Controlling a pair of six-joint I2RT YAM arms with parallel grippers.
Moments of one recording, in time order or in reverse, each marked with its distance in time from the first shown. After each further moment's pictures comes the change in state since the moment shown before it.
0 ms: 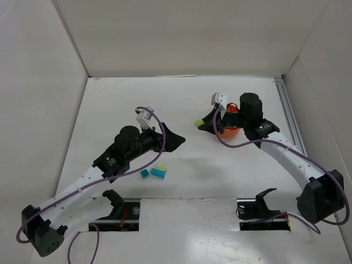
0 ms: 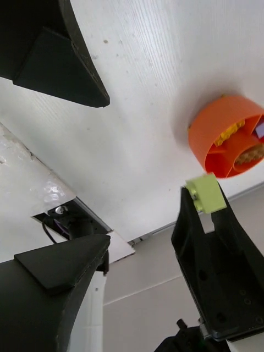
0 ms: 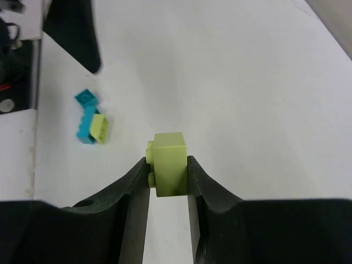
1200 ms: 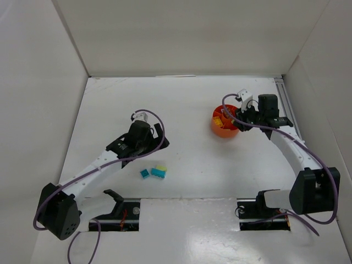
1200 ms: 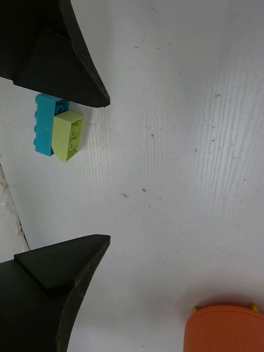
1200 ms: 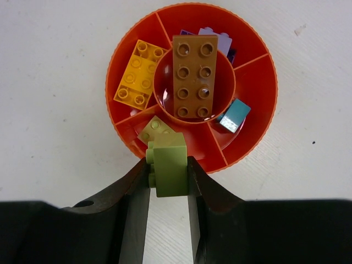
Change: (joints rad) left arm 0.156 0.252 0.013 -0.330 -0.243 -0.042; right arm -0.355 0.052 -0.004 -0.338 0.489 -0.051
